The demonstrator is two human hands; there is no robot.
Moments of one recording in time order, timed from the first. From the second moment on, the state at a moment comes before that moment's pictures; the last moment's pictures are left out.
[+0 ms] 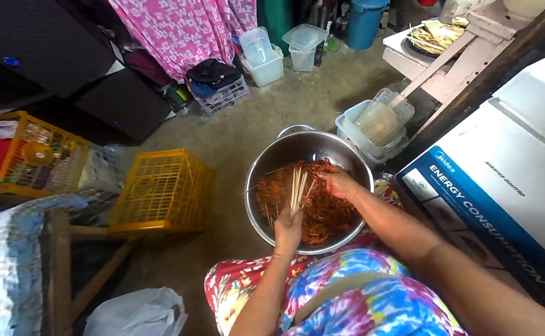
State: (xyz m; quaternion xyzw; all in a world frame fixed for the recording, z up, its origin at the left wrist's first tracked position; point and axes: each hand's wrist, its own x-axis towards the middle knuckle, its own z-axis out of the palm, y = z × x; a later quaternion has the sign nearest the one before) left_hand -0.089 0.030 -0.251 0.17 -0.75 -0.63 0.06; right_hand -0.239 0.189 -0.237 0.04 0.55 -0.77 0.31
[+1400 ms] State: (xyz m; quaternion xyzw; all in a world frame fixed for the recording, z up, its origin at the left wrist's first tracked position) left_hand -0.093 0.026 -0.241 0.18 -0.82 -0.55 0.01; right_hand -0.228 0.189 -0.245 -0.12 0.70 -0.66 0.23
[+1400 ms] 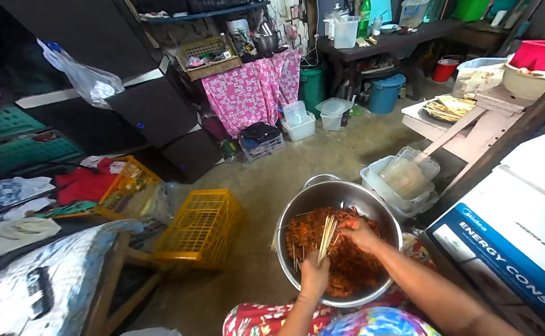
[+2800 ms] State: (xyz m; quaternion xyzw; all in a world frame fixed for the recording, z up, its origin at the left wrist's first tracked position) left_hand -0.093 0.026 -0.240 0.16 -0.81 -0.57 -0.01; right_hand -0.235 0.194 -0.242 0.05 0.60 -0.77 0.23
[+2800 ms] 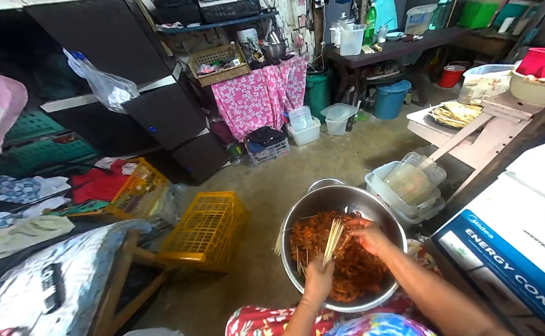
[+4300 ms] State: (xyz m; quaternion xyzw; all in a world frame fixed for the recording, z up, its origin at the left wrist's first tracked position) left_hand -0.094 0.026 -0.238 0.17 -0.81 -0.57 -0.01; right_hand -0.224 0.193 -0.237 -0.05 0.68 -0.67 0.28
